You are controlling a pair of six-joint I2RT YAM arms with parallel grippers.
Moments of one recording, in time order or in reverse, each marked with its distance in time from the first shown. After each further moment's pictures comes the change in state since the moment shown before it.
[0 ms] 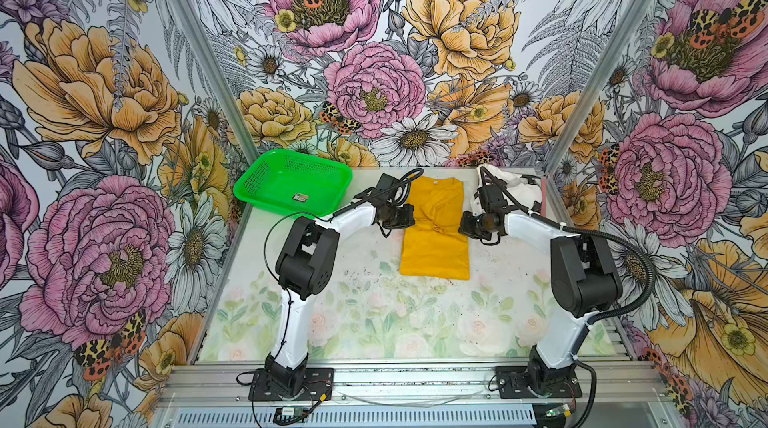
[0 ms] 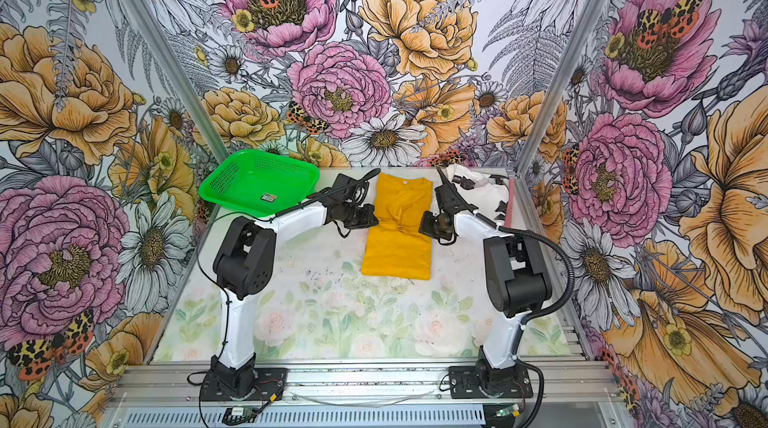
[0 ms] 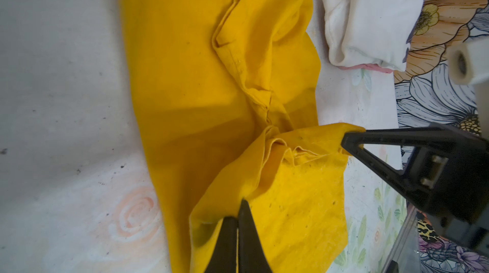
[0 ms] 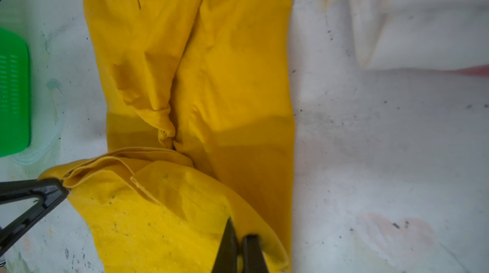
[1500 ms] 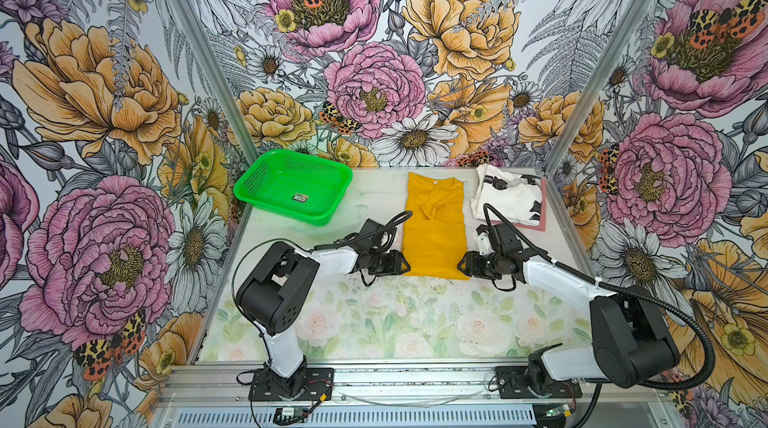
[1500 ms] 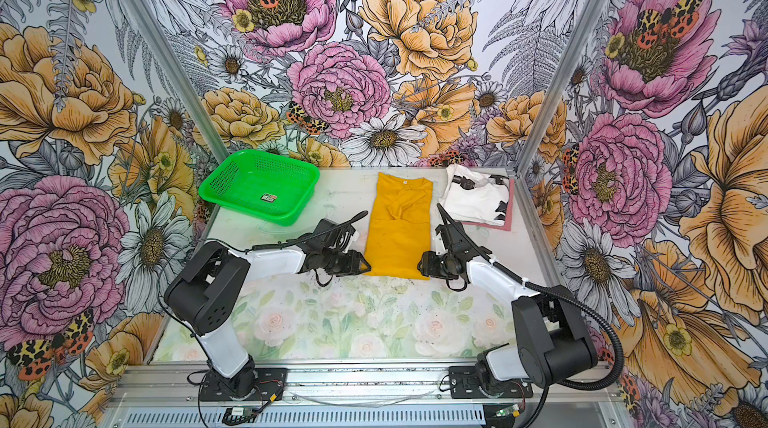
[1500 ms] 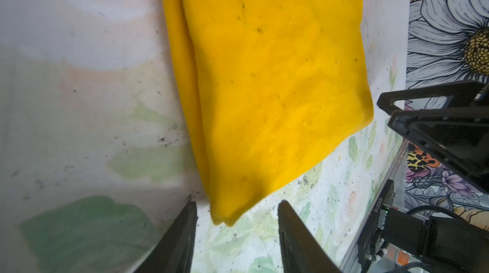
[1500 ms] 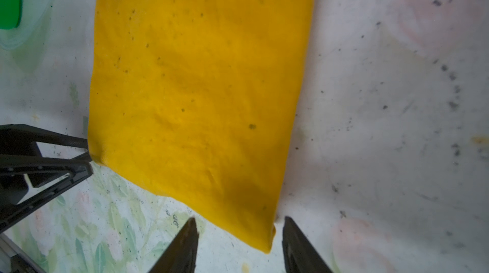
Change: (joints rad) left arm -0.063 -0.357 -0.708 0.299 0.079 -0.059; right arm 0.093 -0.434 -0.497 0.048 -0.037 -0.069
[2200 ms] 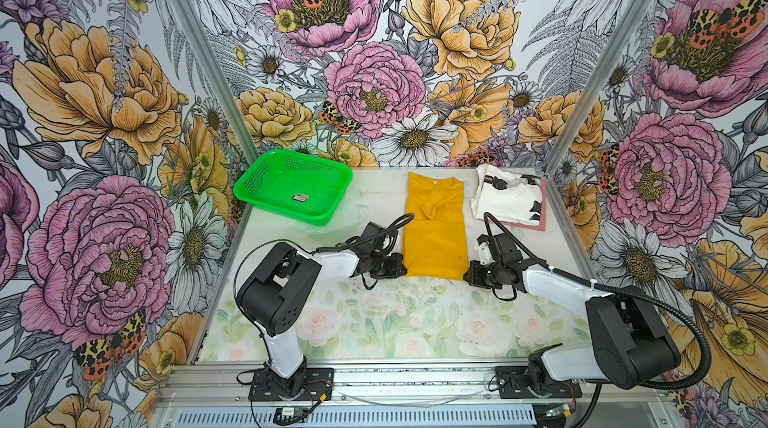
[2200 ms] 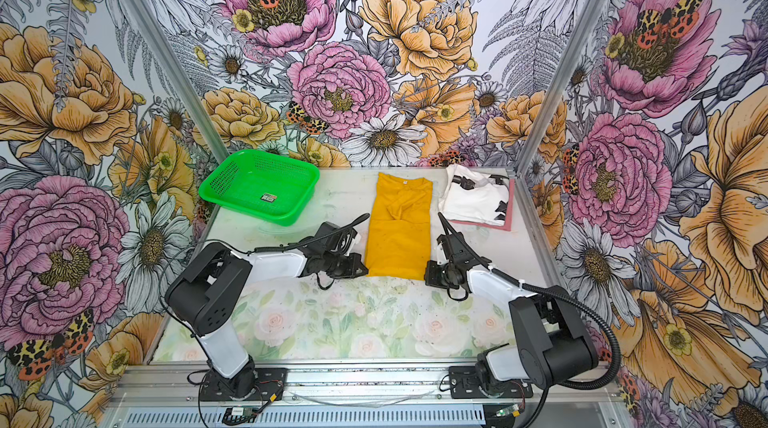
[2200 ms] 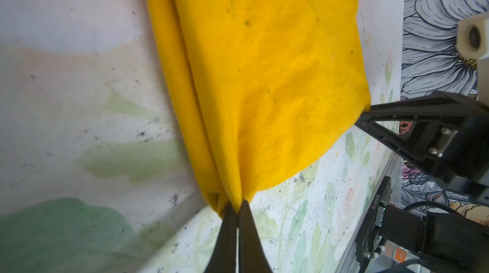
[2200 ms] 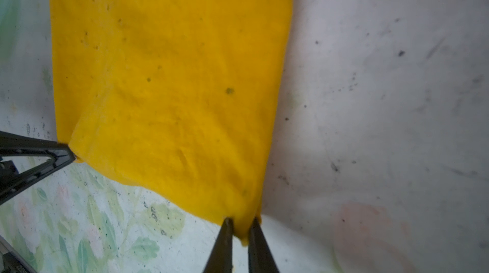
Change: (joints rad) left arm -0.027 -0.002 -0.036 0.047 0.005 -0.021; right arm 0.000 -0.006 -0.107 0.089 -0.016 0.035
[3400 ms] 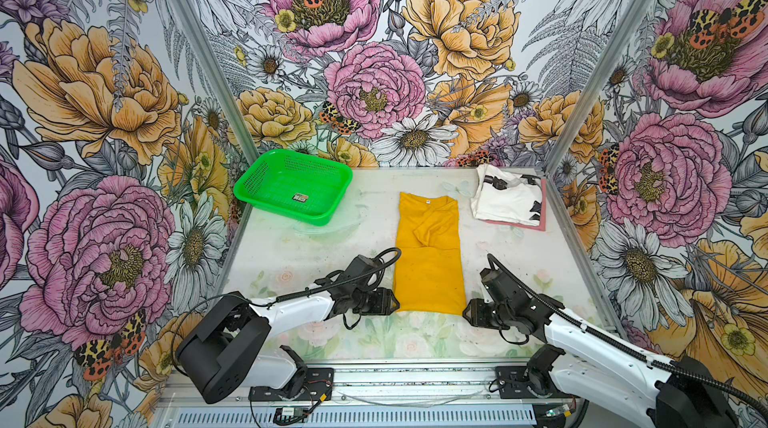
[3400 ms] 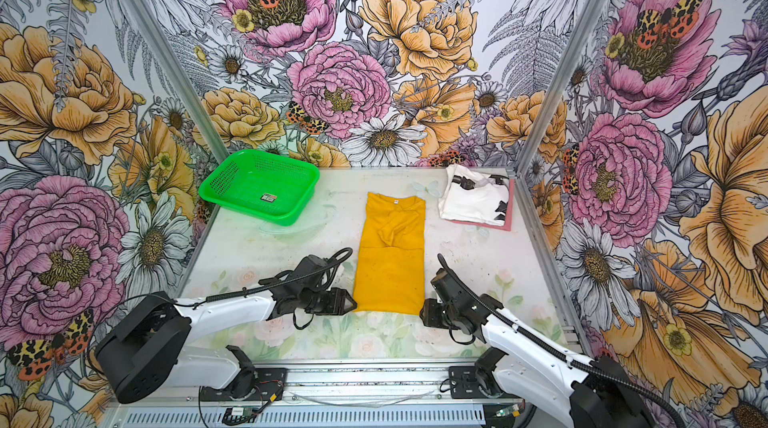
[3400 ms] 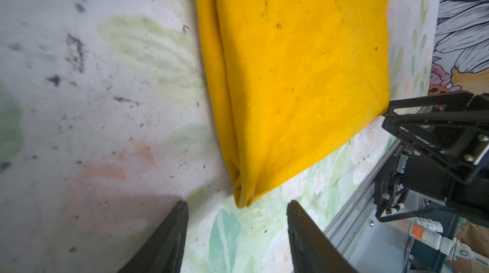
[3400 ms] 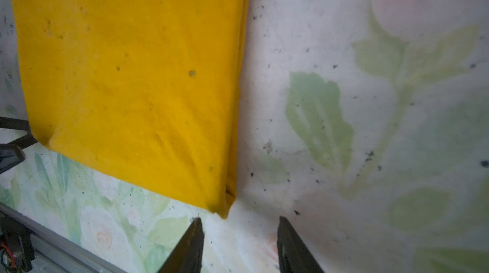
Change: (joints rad) left arm -0.124 -0.419 -0.361 -0.086 -0.124 -0.106; right arm 0.323 -0.447 -0.226 -0.264 0.165 0.258
